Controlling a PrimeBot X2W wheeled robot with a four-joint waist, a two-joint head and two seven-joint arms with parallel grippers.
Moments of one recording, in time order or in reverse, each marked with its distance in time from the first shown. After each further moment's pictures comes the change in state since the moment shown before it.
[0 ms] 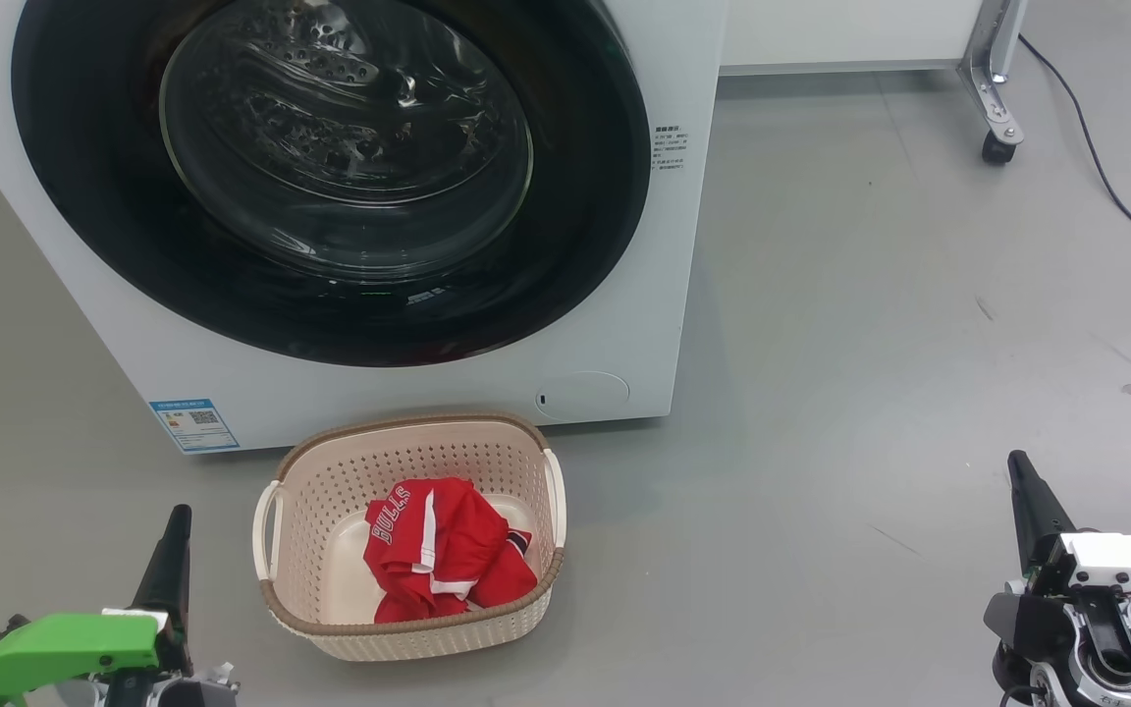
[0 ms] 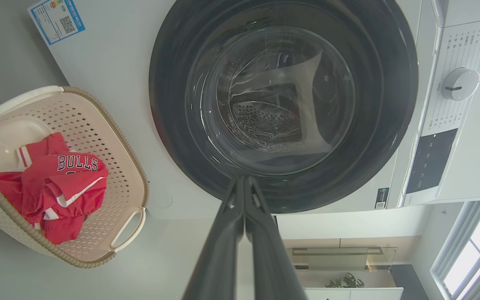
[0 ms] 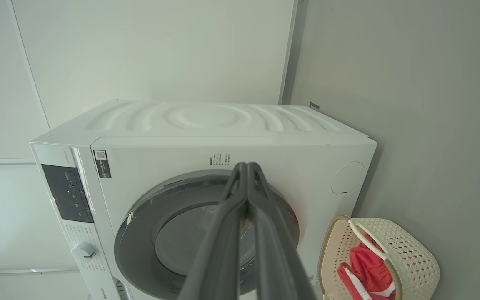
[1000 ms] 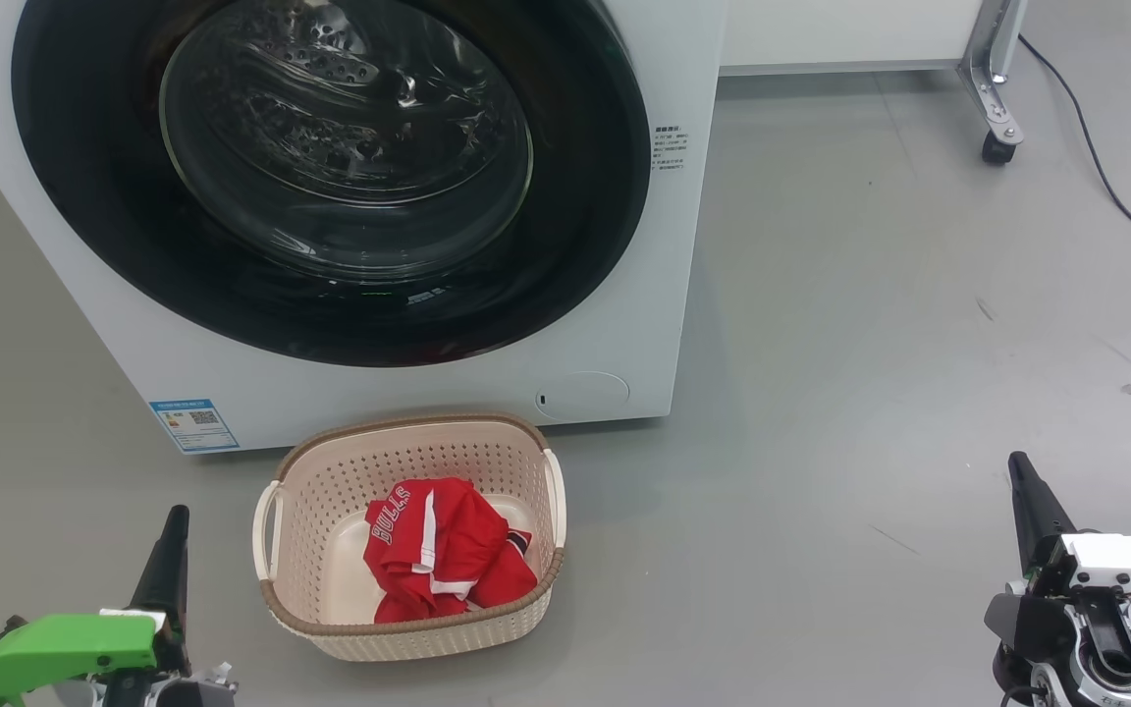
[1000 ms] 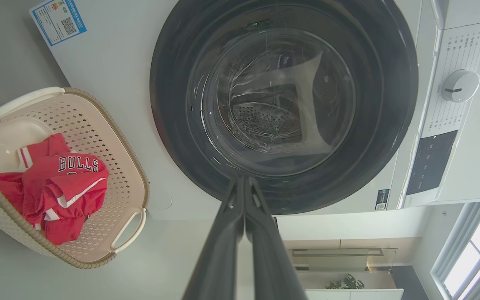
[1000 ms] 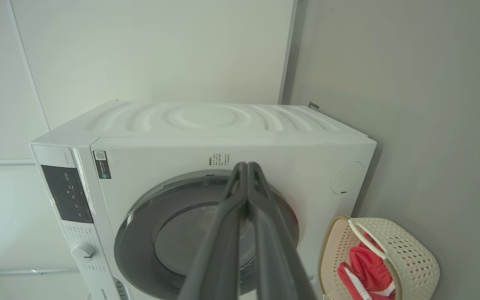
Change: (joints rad) left arm -0.001 0.000 0.004 0.003 0.000 0.000 0.000; right arm -0.001 0.001 -0.004 0.006 0.000 0.003 0.004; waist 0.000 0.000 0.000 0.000
